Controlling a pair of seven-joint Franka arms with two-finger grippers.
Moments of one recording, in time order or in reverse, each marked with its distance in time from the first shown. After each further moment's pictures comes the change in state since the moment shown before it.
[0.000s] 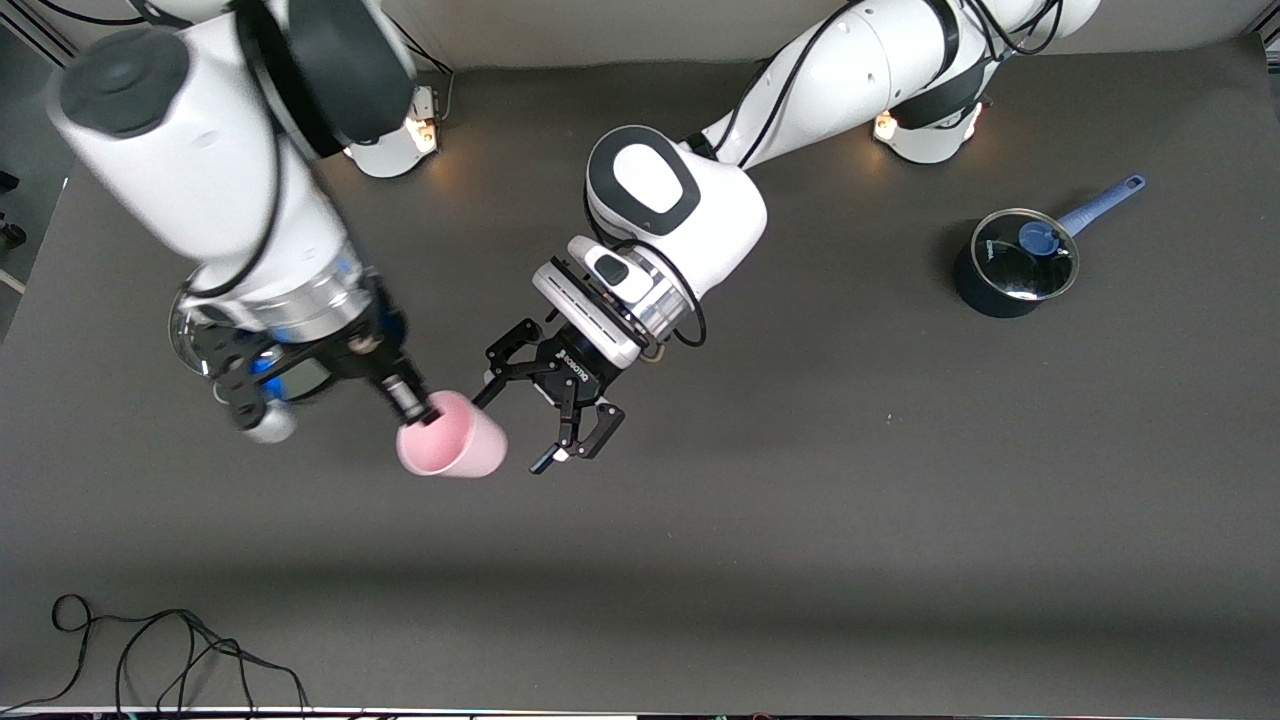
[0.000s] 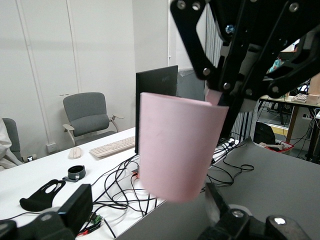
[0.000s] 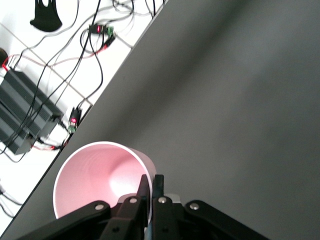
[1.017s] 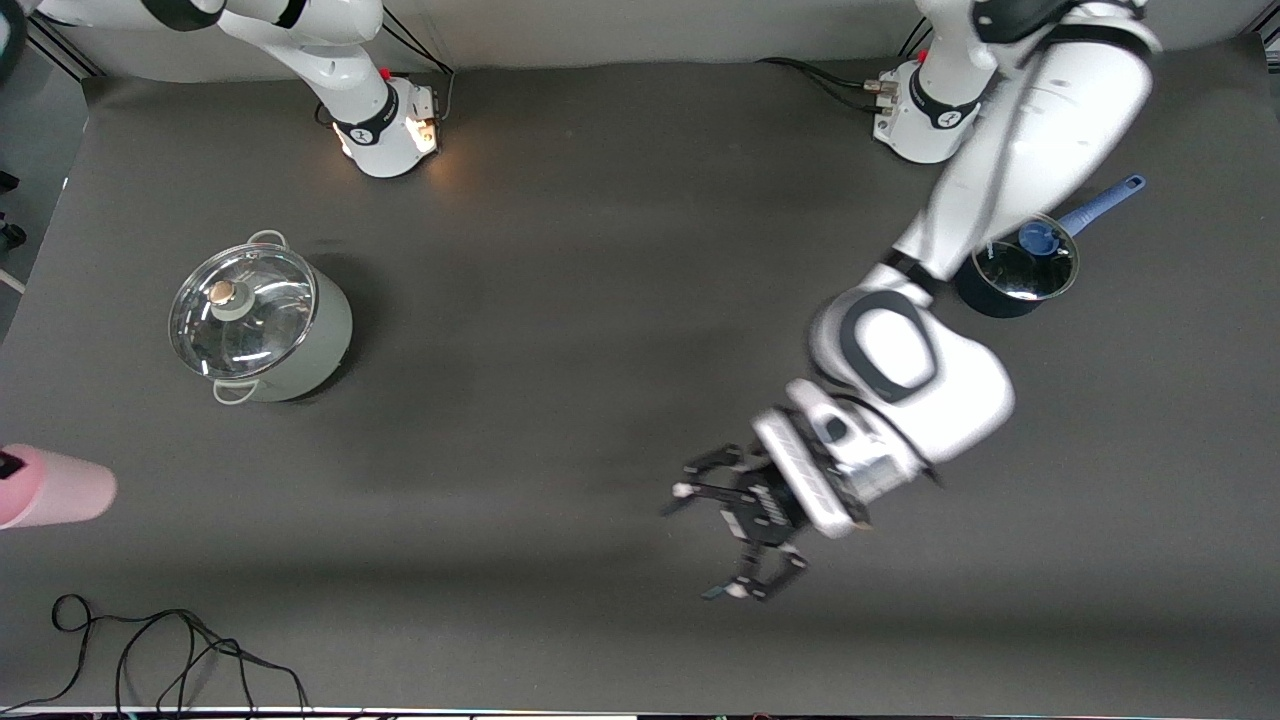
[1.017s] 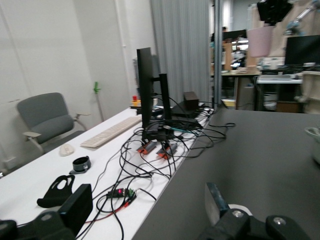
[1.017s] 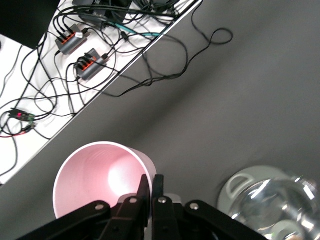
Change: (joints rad) left arm 0.608 -0.128 0.029 -0.401 0.202 -0.772 0.002; right arm -0.532 -0.015 -0.006 0.019 -0.005 -0.098 -0.716
